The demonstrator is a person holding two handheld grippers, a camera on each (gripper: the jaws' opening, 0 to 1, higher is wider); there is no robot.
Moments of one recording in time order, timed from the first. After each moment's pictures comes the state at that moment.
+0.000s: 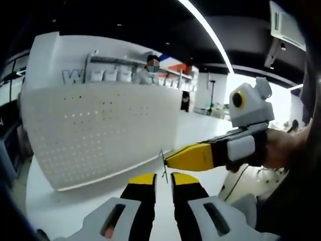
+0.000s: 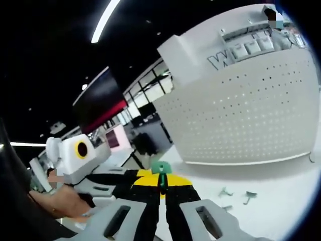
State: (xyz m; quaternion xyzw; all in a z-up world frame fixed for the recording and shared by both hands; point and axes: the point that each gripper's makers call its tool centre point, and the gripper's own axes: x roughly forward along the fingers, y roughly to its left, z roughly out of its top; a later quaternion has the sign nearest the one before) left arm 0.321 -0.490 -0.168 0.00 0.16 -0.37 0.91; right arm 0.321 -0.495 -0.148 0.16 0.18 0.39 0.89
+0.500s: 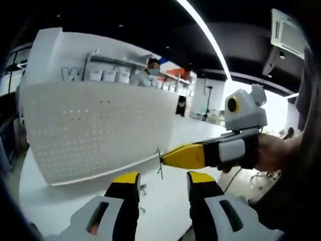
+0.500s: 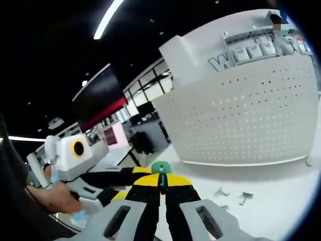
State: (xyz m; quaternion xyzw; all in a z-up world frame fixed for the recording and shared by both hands) left arm 0.306 -0.492 -0.166 -0.03 0.15 -0.39 0.91; right arm 0.318 -0.498 -0.152 0.14 0.18 0.39 0.89
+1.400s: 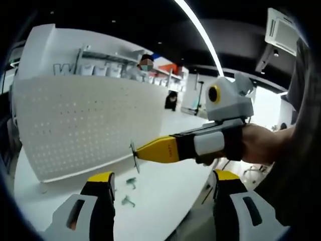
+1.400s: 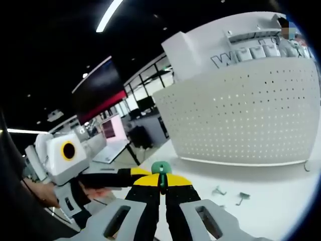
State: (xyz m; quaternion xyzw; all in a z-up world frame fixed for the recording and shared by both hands) left arm 0.284 -0.507 -0.185 -0.02 0.18 -0.43 0.89; right arm 0.322 -0.495 -0.165 0.12 0.19 0.39 0.89
